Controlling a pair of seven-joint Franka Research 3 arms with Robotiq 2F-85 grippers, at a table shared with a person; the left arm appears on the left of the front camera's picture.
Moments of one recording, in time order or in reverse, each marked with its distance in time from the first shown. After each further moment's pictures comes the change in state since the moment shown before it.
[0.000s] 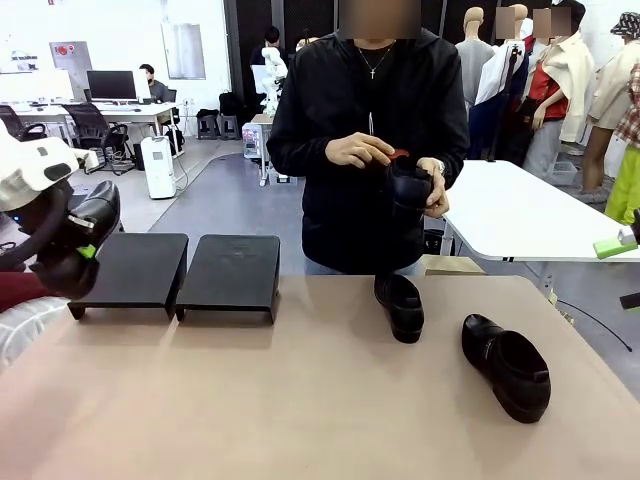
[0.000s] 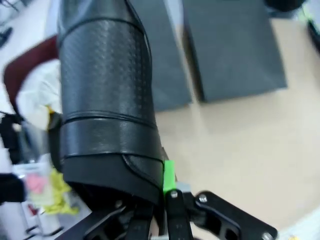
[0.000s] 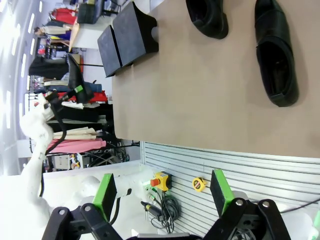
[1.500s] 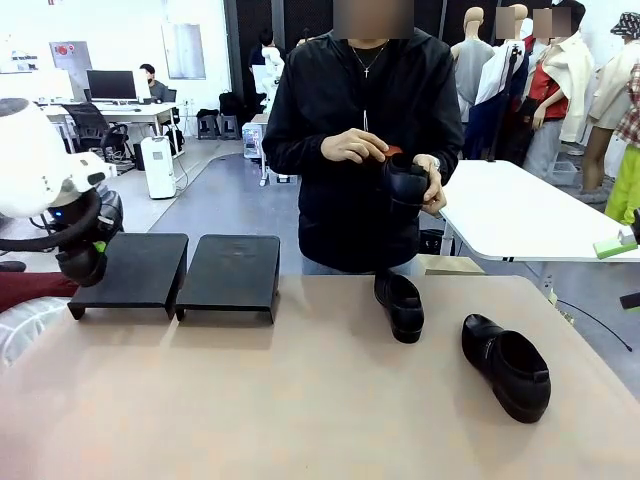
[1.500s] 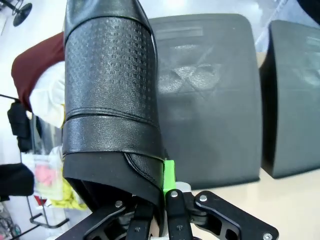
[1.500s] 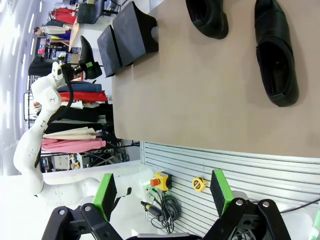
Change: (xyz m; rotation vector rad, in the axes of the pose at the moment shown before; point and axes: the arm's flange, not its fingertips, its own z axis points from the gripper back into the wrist) left arm 0.086 0.050 -0.126 0.116 0.091 0.084; right arm 0.000 0.000 0.000 0.000 0.000 0.000
